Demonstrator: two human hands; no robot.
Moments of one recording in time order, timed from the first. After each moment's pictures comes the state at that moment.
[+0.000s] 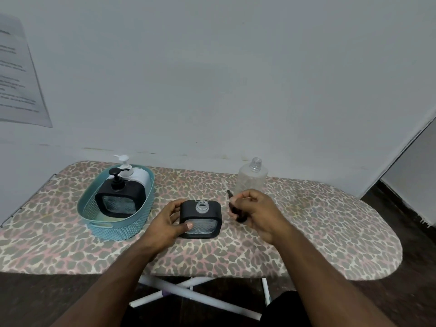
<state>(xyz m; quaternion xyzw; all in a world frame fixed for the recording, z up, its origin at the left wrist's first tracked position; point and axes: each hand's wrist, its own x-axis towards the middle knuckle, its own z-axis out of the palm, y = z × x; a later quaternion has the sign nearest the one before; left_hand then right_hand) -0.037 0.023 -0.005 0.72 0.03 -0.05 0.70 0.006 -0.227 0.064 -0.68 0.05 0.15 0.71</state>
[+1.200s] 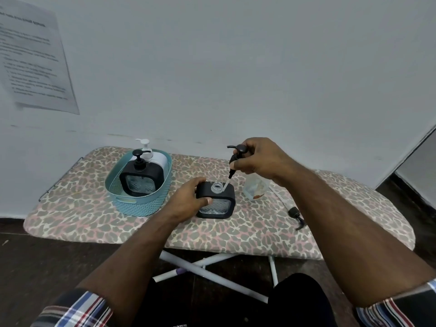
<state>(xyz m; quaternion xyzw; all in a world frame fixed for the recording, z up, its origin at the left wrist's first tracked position) -0.042 0.012 0.035 0.85 0.05 -0.02 0.52 0.010 -0.197 0.161 -0.86 -0.16 0.09 0.48</state>
